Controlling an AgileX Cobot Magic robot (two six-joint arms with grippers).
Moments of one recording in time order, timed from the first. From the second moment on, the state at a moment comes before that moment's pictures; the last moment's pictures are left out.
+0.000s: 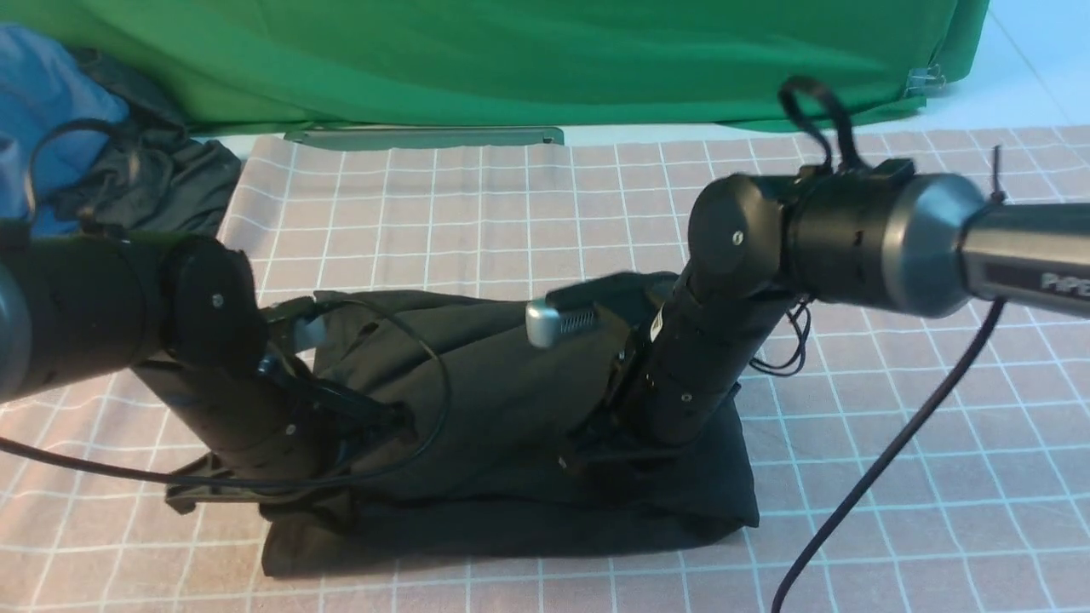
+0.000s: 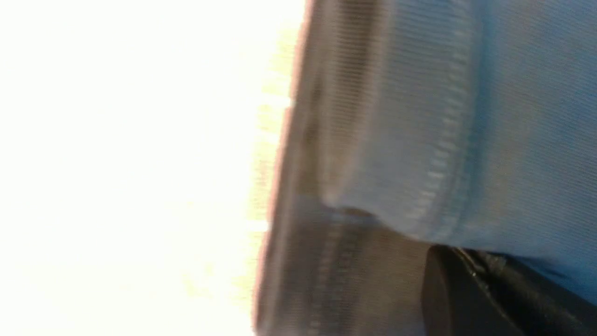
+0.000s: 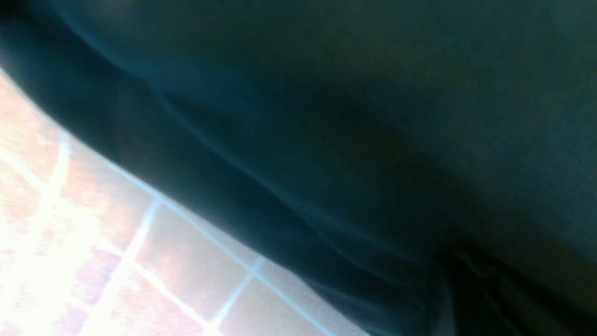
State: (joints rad) right arm 0.61 1.98 -1.35 0.40 0.87 -0.16; left arm -0.28 1.59 -0.86 -0.14 0.79 -0.44
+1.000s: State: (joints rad) right arm 0.61 1.90 -1.35 0.36 0.91 -0.16; left arm -0.16 1.79 -1.40 -0.20 0.89 -0.24
